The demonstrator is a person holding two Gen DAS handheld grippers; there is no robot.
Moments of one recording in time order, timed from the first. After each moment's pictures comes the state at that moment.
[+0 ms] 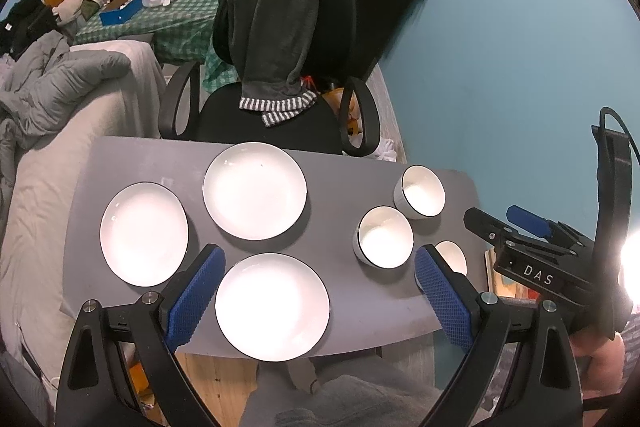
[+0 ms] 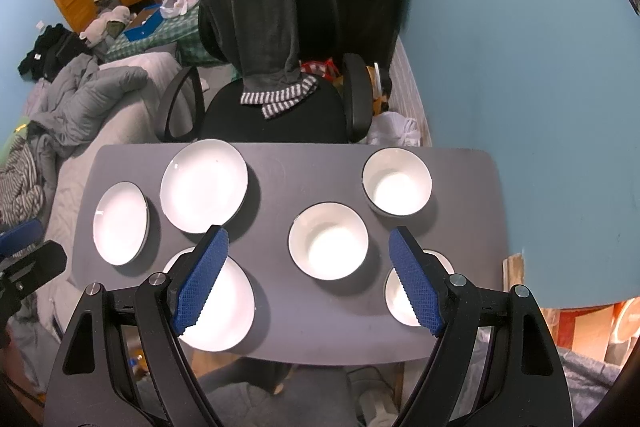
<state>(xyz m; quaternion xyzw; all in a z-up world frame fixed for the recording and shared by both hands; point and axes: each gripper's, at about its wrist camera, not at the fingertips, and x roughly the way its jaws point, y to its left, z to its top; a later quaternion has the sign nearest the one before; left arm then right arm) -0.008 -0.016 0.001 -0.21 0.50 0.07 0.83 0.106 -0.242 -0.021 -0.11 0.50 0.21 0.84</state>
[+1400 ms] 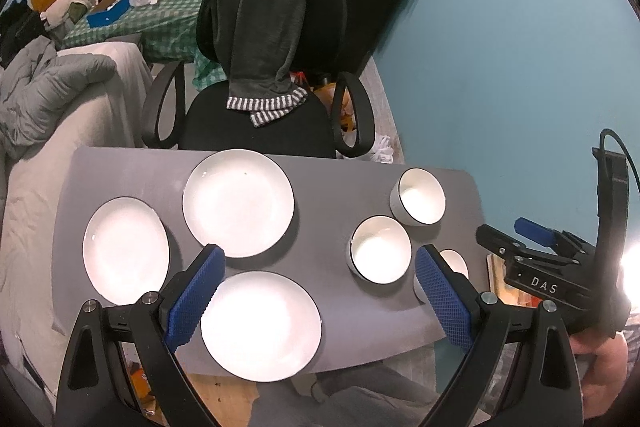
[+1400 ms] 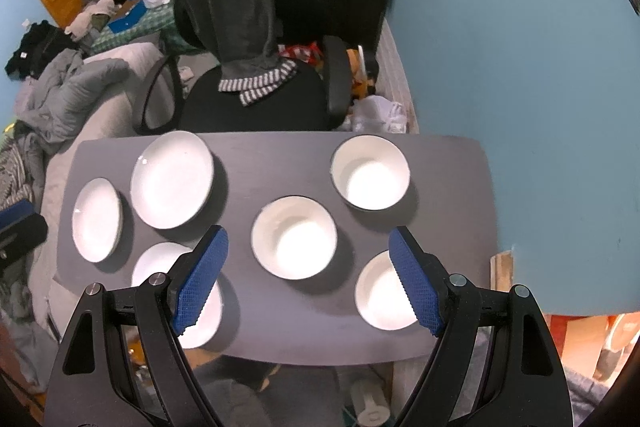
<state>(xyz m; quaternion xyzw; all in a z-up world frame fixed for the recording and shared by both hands) 0.034 -0.024 -0.021 -0.20 0.52 0.06 0.83 0.139 -0.273 -0.044 -0.12 0.53 0.19 0.82</state>
